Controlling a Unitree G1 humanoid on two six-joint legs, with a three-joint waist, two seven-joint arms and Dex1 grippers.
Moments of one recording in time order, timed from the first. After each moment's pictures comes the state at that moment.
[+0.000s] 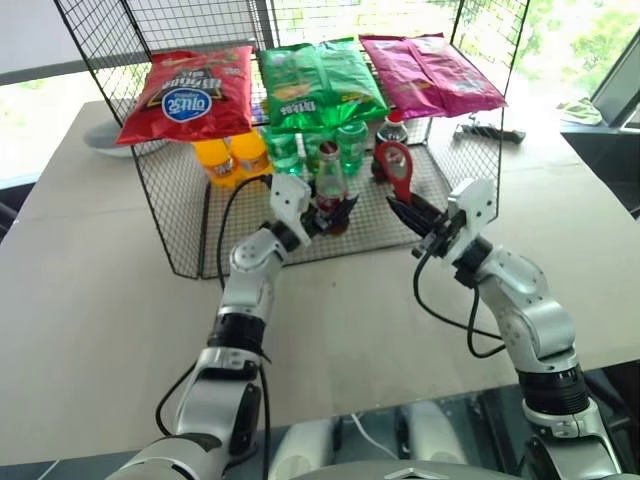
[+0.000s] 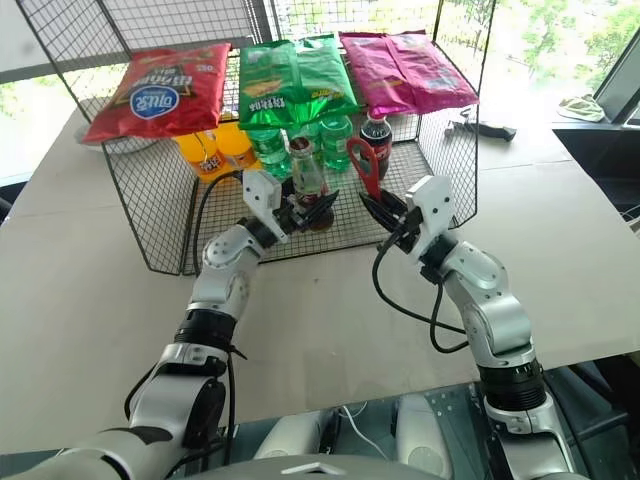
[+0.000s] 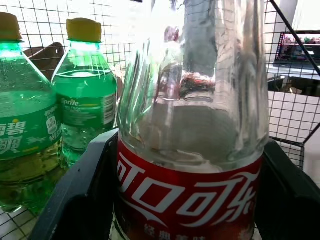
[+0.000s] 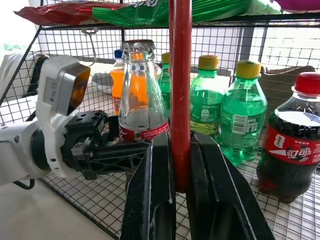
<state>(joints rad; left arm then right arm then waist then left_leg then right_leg) -0.54 0.23 0.03 0.31 -0.26 -0.10 -0.74 -0.34 -0.25 0.08 -0.30 0.36 0.30 0.55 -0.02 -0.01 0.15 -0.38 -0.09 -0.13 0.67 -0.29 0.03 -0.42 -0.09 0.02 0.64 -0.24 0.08</state>
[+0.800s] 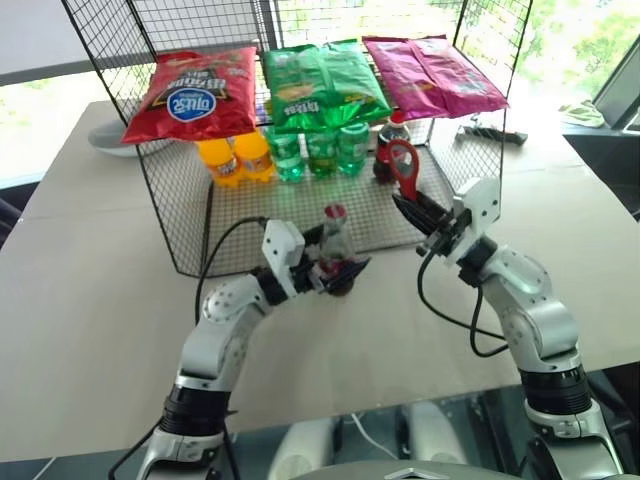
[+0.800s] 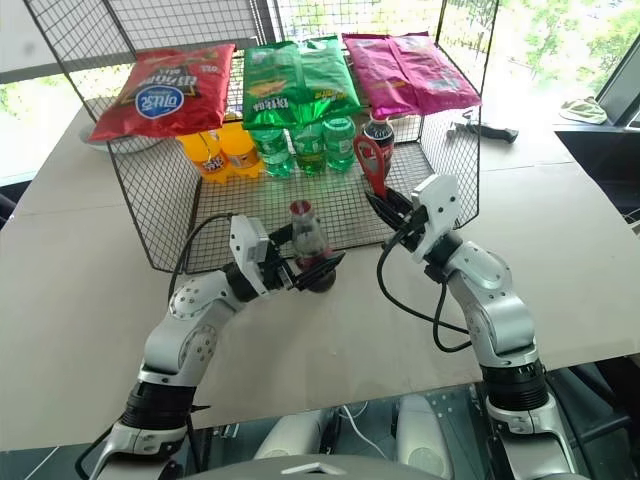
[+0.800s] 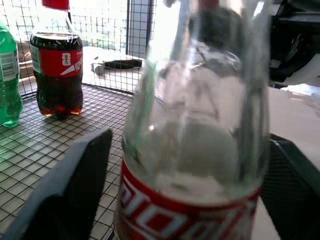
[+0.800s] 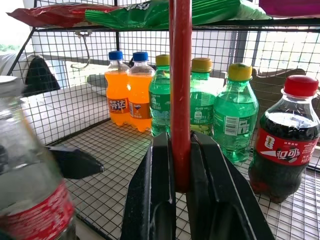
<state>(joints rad) -0.20 0.32 -0.05 -0.19 -0.40 0.16 -0.81 -0.33 -0.26 0.06 -0.29 0.36 0.28 0.55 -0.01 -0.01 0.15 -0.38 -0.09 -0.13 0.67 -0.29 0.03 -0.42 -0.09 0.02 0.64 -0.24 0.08</state>
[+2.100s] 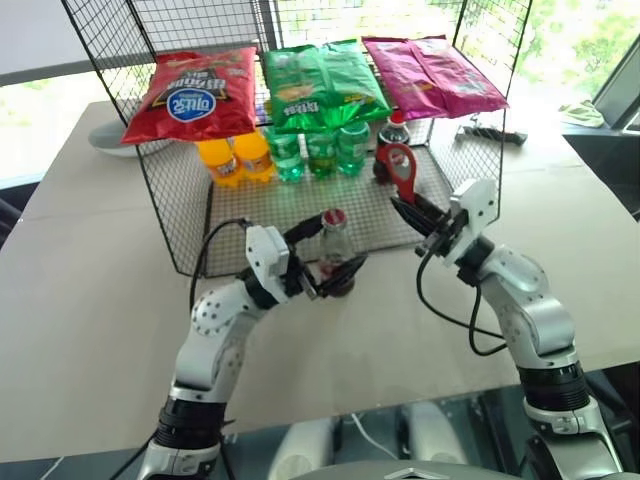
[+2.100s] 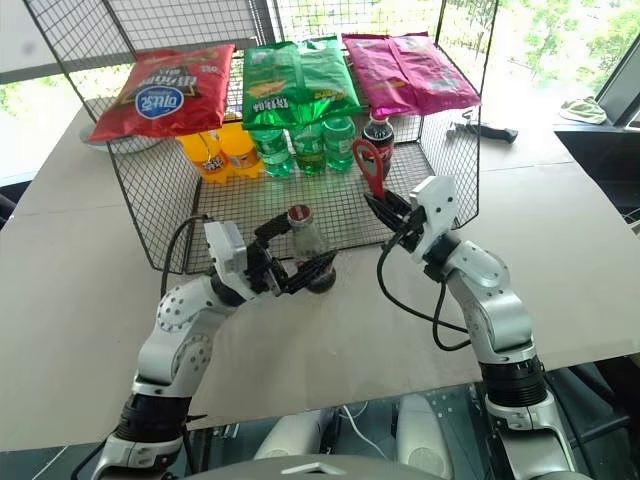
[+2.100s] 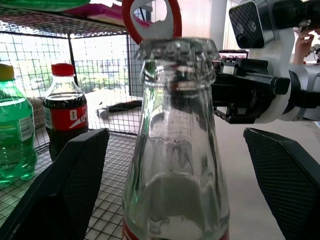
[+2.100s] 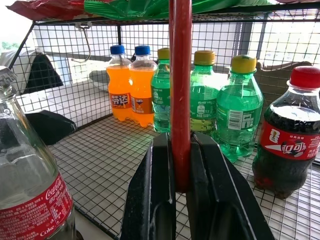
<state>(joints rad) -0.15 0.32 -0.03 -0.22 -0.44 0.01 -0.85 -0.34 -0.26 0.06 -0.25 0.36 0.28 0.57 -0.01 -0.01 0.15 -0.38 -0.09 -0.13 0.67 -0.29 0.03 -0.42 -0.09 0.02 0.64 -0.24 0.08</state>
